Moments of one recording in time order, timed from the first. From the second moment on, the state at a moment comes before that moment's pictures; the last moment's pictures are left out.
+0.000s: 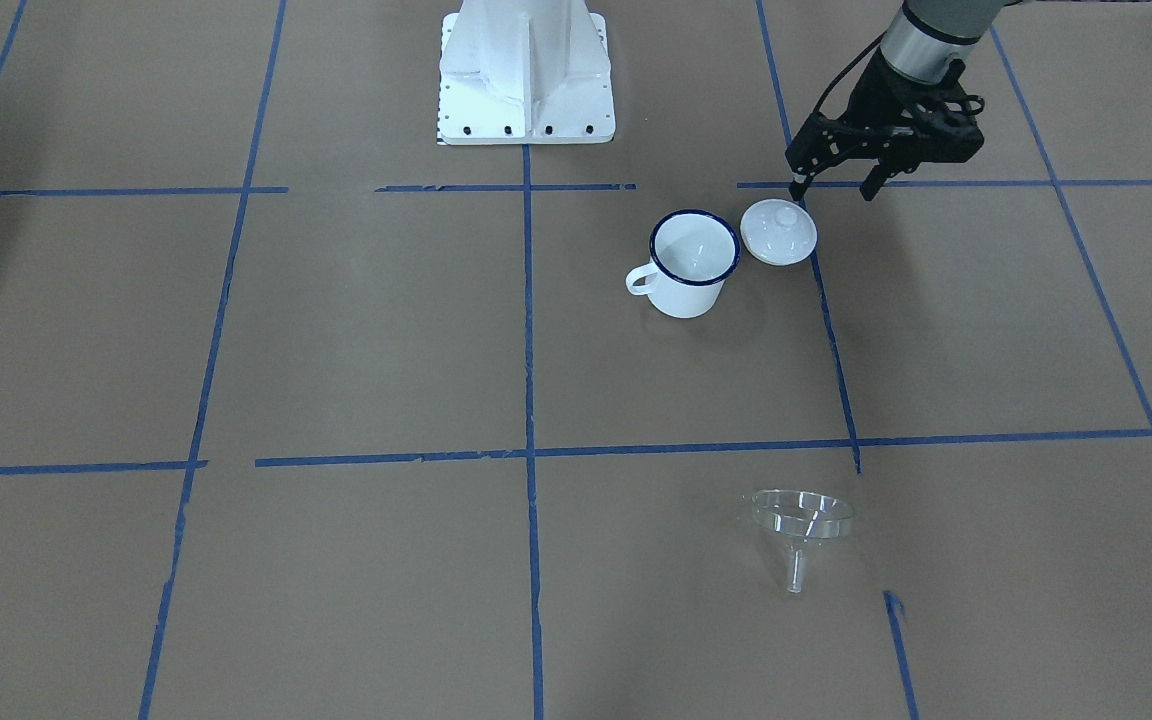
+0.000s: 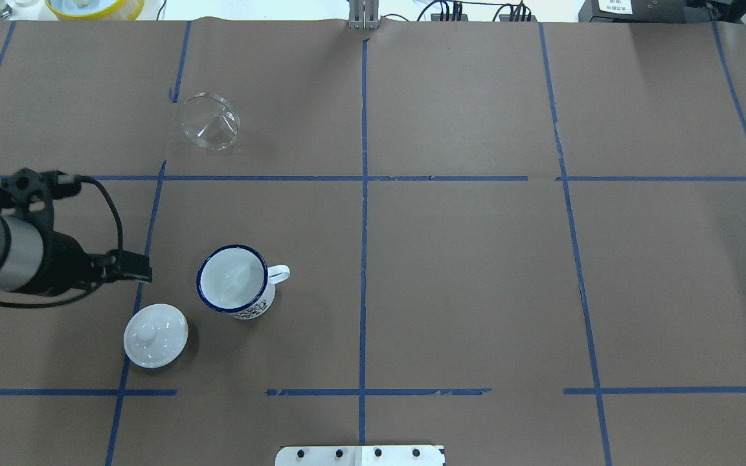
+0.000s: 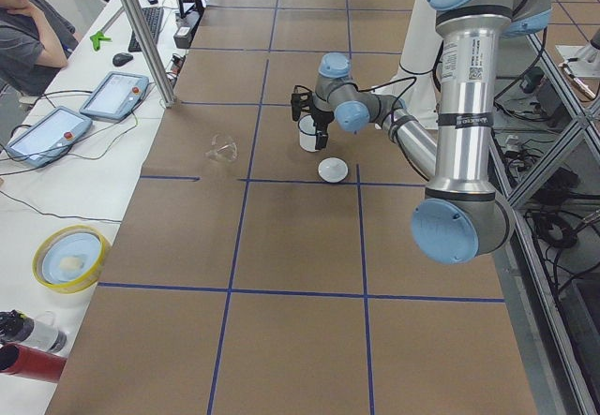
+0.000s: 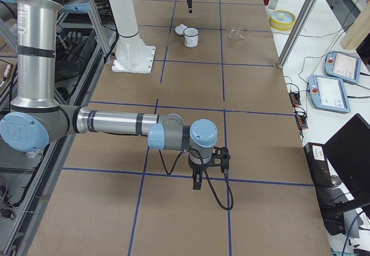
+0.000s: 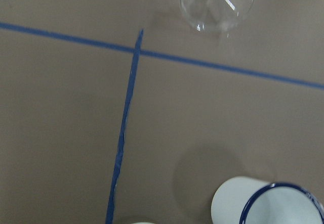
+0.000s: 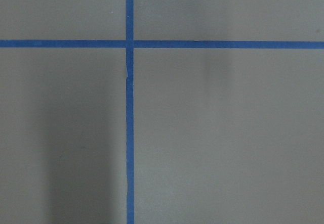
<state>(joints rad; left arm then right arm) -0.58 -1.56 -2.21 -1.81 -1.91 -1.28 1.57 -1.68 1.66 -1.57 2.29 0.01</state>
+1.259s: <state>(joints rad) -0.43 -1.57 -2.07 -1.81 -1.83 -1.32 1.57 -1.68 1.66 -1.57 2.29 0.01</state>
